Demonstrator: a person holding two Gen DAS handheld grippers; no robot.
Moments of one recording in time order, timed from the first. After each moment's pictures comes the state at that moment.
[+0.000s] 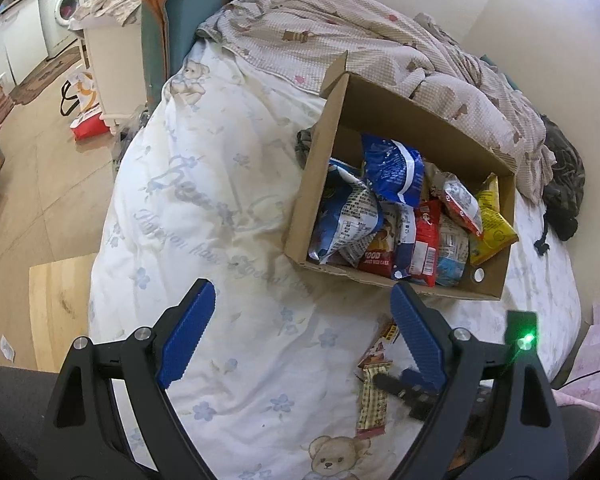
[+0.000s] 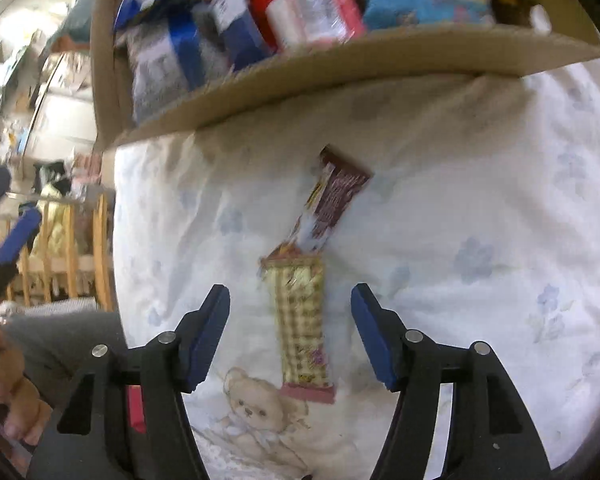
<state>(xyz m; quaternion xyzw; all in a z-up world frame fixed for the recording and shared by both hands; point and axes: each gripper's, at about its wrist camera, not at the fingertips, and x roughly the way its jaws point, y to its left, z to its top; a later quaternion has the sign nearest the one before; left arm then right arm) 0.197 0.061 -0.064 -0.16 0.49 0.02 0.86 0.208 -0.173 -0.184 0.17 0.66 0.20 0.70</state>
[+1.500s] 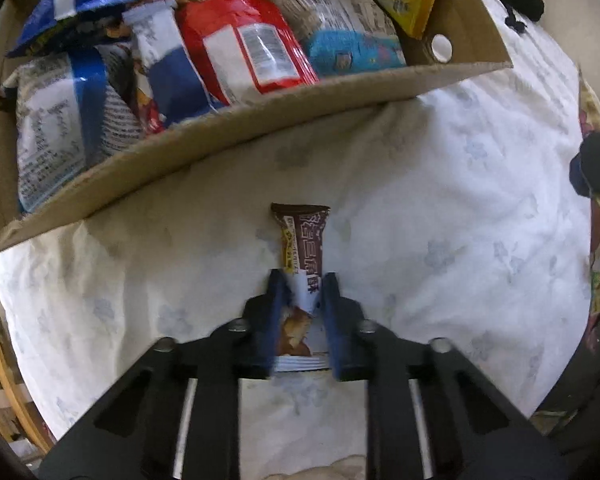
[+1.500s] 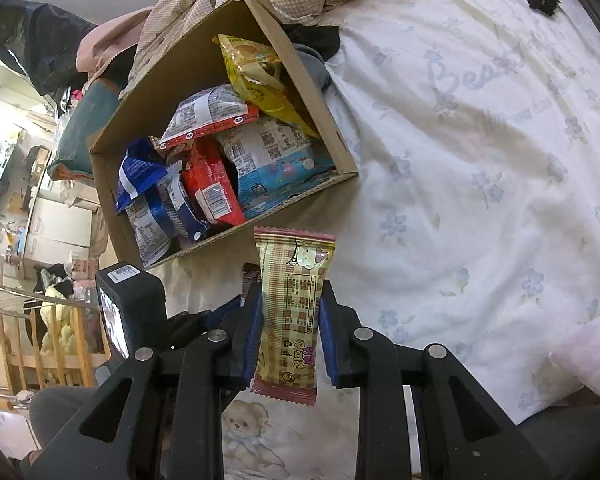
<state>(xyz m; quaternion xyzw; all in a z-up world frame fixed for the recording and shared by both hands) 0.222 -0.113 -0.187 0.09 0.60 -0.14 0.78 0.202 -0.288 -0.113 0.27 0.57 0.11 0.77</state>
